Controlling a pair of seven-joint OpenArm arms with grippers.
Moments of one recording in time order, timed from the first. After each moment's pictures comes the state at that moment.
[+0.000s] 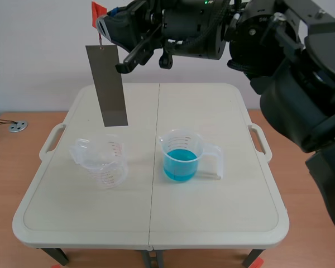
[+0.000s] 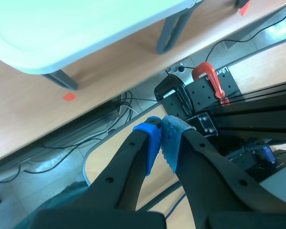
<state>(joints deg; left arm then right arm) 75.7 -32.4 -14.8 119.5 -18.5 -20.8 3.0 22.6 8.8 -21.6 89.5 20.5 45.3 -13.1</state>
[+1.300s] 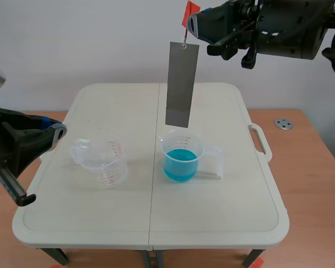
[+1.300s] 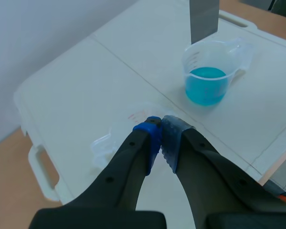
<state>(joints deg) 29.2 -39.2 -2.1 115.4 -18.5 -23.3 5.8 14.3 15.7 -2.8 96.7 34.3 45.3 -28.9</state>
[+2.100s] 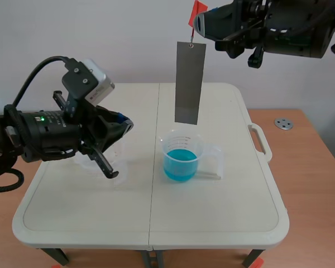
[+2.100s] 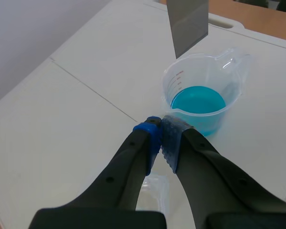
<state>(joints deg) -0.1 -26.0 19.2 93.8 -6.4 -29.0 8.3 14.3 15.7 -0.8 96.7 37.5 45.3 -32.4</state>
